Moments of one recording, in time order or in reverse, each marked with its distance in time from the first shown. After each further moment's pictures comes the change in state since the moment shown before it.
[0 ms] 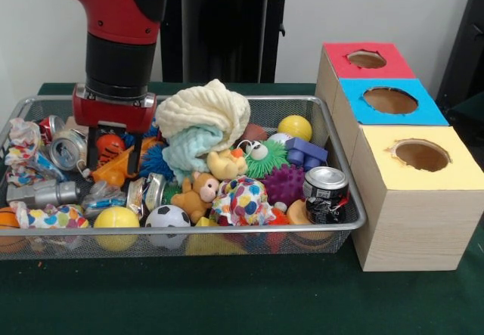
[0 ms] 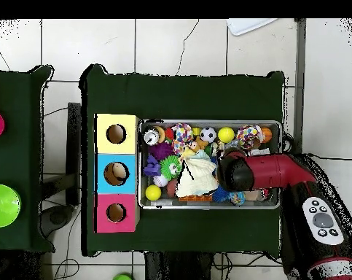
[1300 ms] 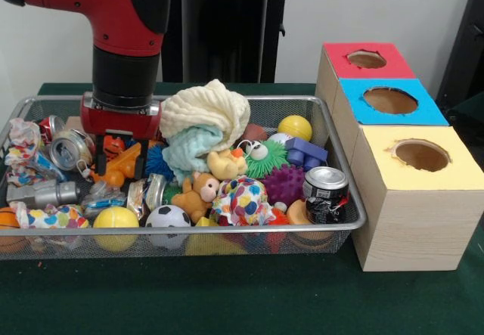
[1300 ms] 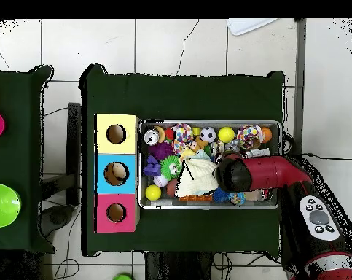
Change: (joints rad) arm -0.005 0.035 0.001 0.000 0.000 0.000 0.000
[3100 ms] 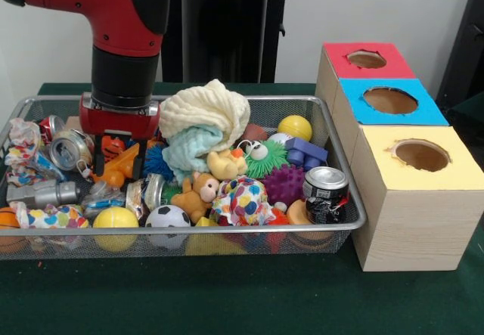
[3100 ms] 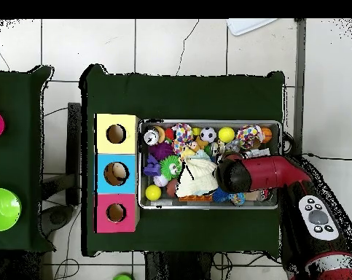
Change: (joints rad) arm -0.003 -0.001 0.008 -0.001 -0.038 0.000 0.000
